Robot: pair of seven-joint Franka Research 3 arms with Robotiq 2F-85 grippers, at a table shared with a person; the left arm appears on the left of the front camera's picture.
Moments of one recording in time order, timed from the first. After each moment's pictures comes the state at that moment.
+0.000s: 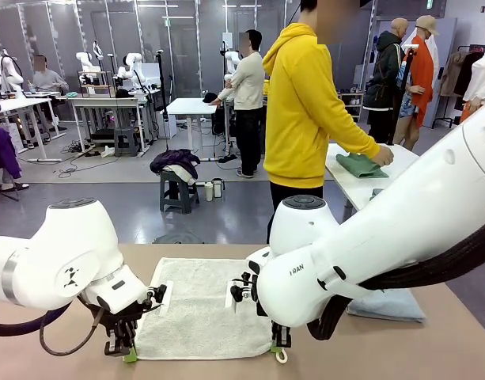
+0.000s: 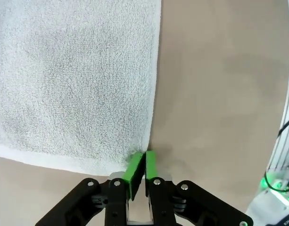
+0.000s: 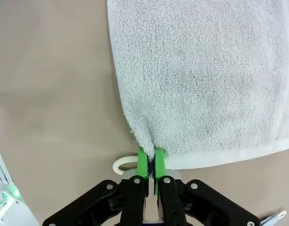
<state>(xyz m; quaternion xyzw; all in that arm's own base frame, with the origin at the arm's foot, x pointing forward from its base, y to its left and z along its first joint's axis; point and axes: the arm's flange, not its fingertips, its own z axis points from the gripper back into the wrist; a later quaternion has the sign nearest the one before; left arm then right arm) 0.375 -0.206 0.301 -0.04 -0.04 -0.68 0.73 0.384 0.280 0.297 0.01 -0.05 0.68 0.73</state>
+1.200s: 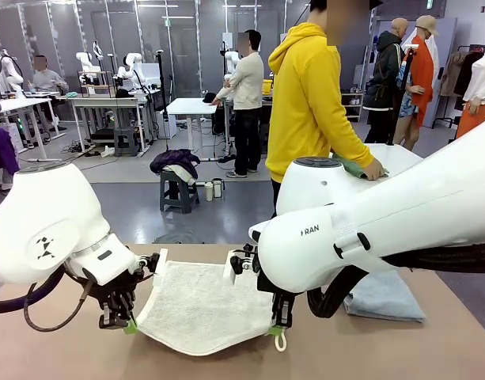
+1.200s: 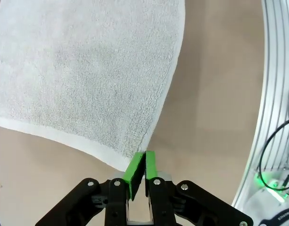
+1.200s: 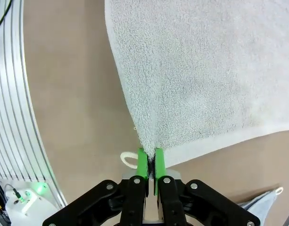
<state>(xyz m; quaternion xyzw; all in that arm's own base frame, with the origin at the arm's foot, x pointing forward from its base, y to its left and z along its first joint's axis) 0.364 -0.205 0.372 -0.04 -0.10 -0.68 0.73 0.364 0.279 0.368 0.03 -0.06 0.66 0.75</state>
